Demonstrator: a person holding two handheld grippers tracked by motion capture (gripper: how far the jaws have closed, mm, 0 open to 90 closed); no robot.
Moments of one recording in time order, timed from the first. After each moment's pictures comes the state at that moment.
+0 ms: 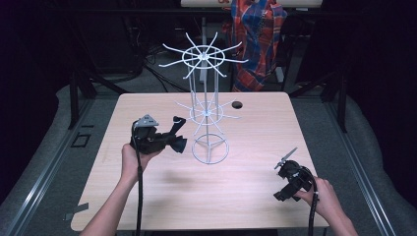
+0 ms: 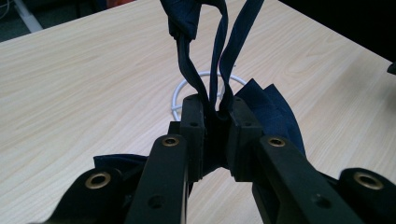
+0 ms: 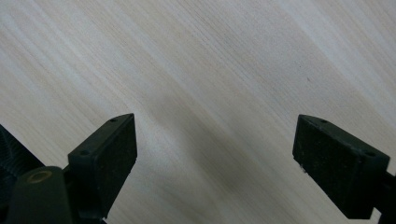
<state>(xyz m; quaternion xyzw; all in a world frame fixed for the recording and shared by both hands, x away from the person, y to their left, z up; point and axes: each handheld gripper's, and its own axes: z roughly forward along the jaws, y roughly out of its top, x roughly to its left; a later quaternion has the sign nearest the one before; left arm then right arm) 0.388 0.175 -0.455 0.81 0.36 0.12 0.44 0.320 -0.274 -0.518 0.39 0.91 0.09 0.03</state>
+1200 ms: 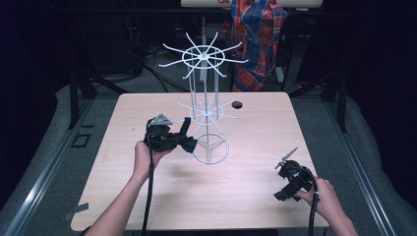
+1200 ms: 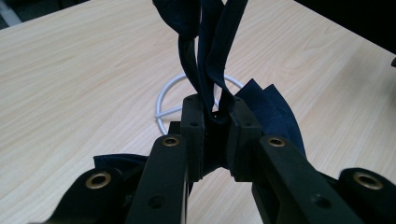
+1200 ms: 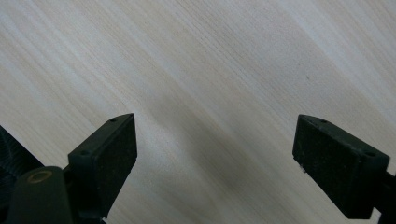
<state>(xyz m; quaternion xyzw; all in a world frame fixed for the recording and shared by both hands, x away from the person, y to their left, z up) 0.405 0.144 -0.468 0.83 0.35 0.10 0.42 0.320 -0.276 -0.519 0.40 0.91 0.10 0.03</state>
